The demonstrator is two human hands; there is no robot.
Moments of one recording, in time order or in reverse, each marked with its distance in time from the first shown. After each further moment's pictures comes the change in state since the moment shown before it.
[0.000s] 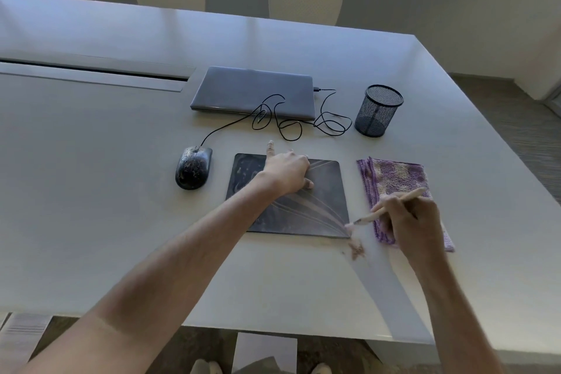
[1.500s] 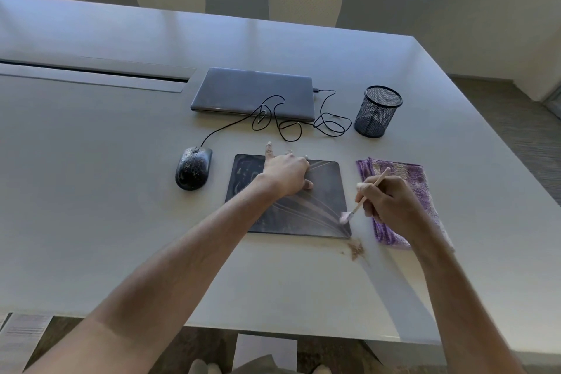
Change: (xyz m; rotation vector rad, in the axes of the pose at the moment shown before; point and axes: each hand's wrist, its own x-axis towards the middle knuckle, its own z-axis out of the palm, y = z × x) left_hand 0.001 0.000 0.004 0.038 -0.001 -0.002; right_hand 0.040 -0.008 0.006 -0.154 -0.323 -0.048
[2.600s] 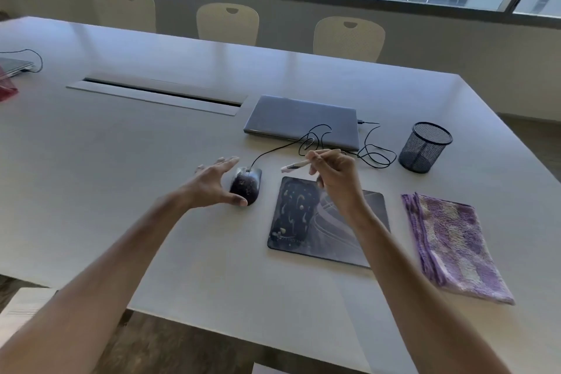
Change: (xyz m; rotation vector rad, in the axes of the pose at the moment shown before) left_hand -0.124 -0.215 -0.001 -0.455 0.232 -0.196; right_hand 0.086 -0.099 0.137 0.491 0.041 -0.115
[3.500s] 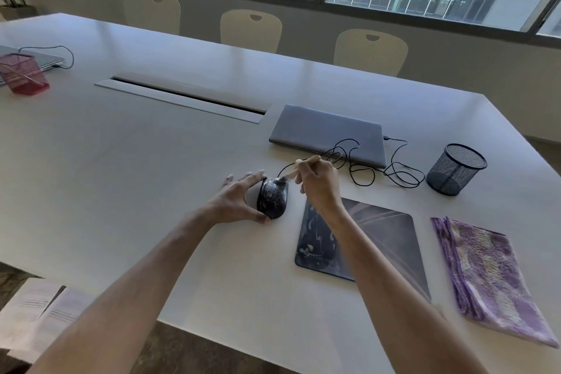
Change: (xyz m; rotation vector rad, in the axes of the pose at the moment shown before) left_hand 0.006 -0.026 0.021 -0.129 0.011 0.053; right_hand 0.033 0.013 0.087 -0.371 0.020 0.005
